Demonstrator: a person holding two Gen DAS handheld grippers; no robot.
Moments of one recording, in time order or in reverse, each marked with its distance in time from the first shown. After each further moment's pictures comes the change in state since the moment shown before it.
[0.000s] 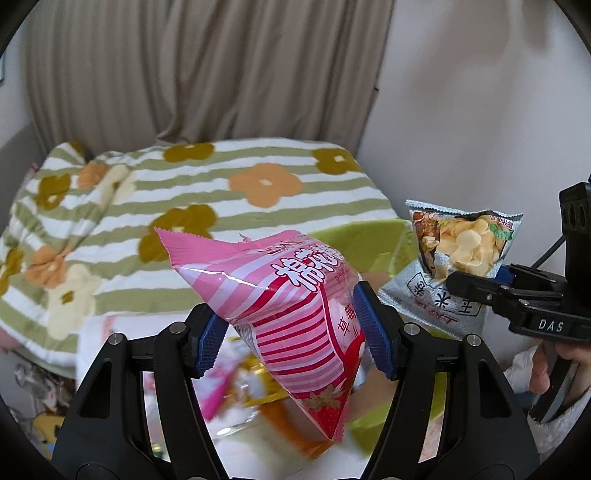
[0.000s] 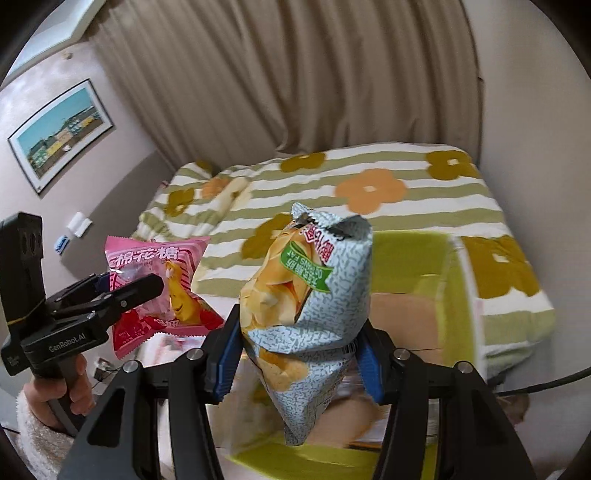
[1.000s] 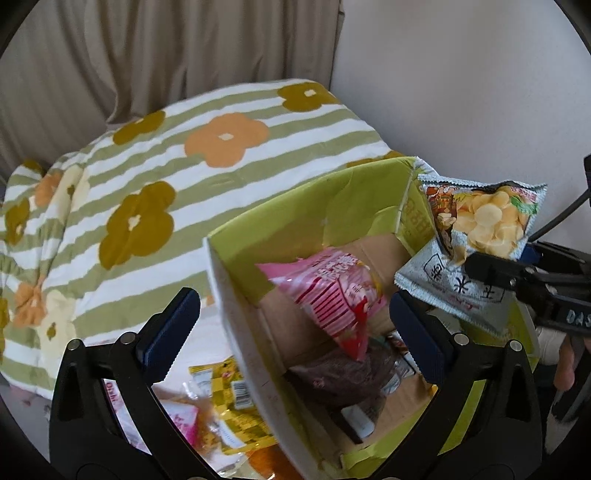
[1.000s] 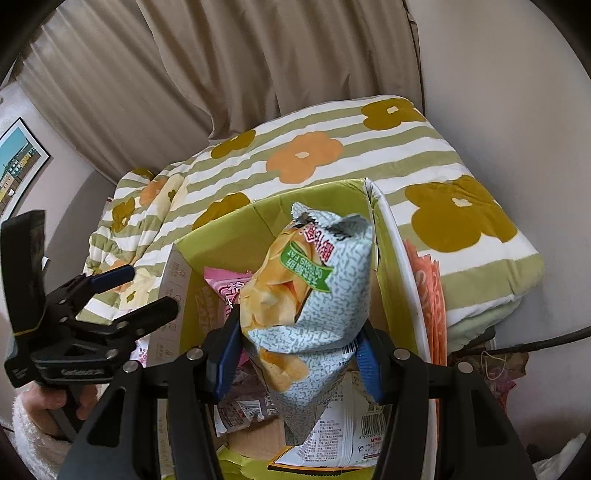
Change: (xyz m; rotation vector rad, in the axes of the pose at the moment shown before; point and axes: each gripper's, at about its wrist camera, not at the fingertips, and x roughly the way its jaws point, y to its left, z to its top) left arm 0.135 -0.040 0.015 0.174 0.221 -0.017; right arm 0.050 -0.094 -0.003 0.207 0.094 -0.116
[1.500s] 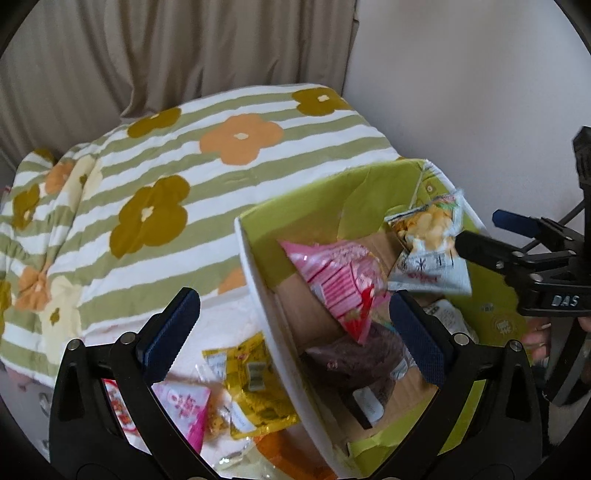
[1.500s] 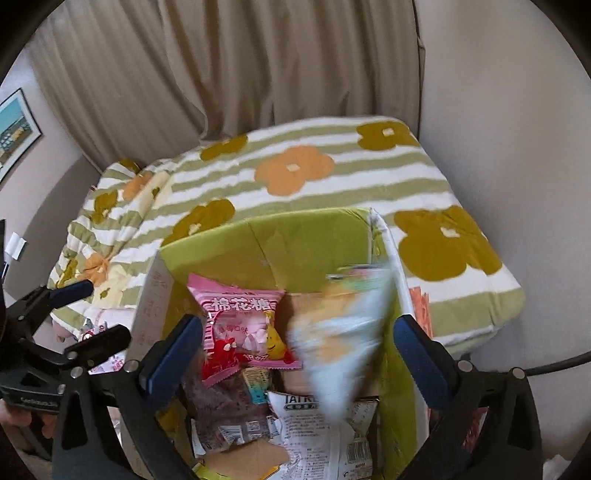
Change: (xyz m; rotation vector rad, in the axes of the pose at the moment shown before) left arm -0.019 0.016 -0.018 -0.050 -0.012 0.020; right arm 0.009 0.018 0.006 -0.095 -0.062 -0.099
